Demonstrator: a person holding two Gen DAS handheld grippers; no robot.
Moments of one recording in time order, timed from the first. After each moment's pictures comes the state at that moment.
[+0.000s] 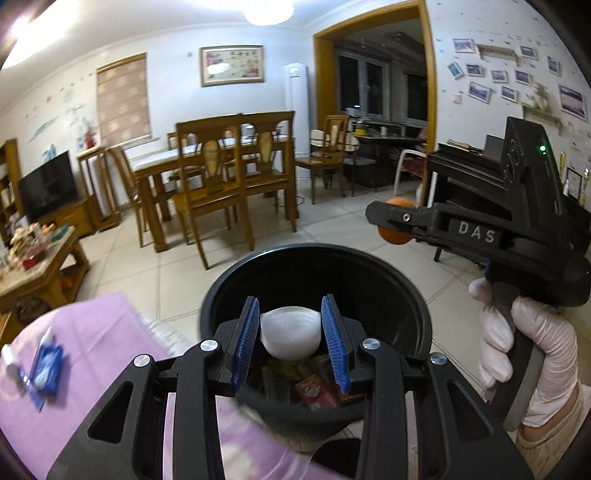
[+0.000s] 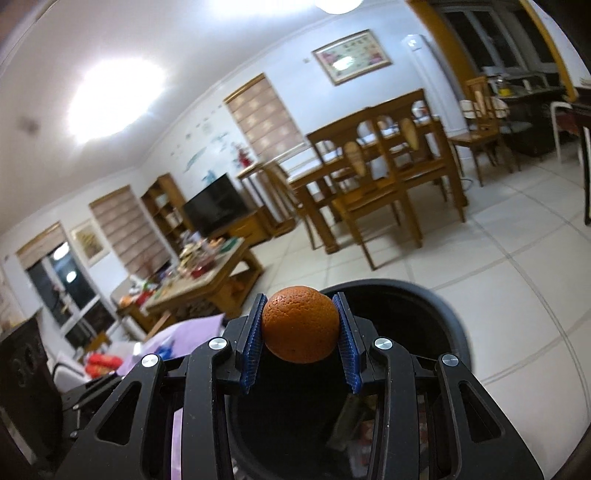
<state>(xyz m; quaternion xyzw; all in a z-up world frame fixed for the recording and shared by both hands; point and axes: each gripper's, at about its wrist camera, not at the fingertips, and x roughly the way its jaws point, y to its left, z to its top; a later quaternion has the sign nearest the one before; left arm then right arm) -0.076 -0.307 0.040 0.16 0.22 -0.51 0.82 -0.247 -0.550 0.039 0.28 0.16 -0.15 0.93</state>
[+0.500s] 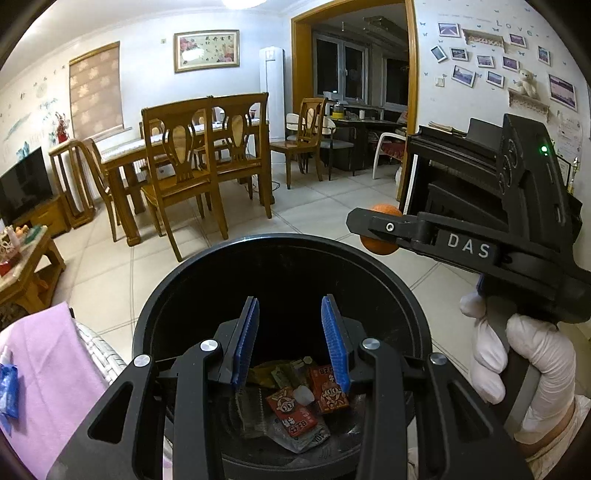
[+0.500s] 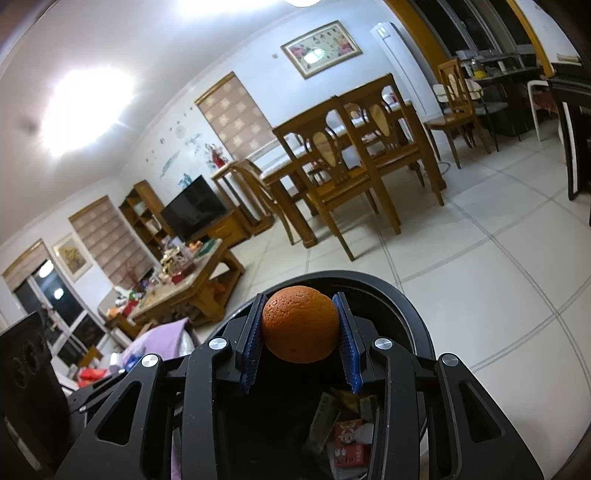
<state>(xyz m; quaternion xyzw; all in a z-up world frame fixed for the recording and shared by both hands) -0.075 -0.353 0.007 0.17 0.25 -0.54 0.79 -0.234 -0.593 -0.004 0.31 0.18 -0.18 0.92</state>
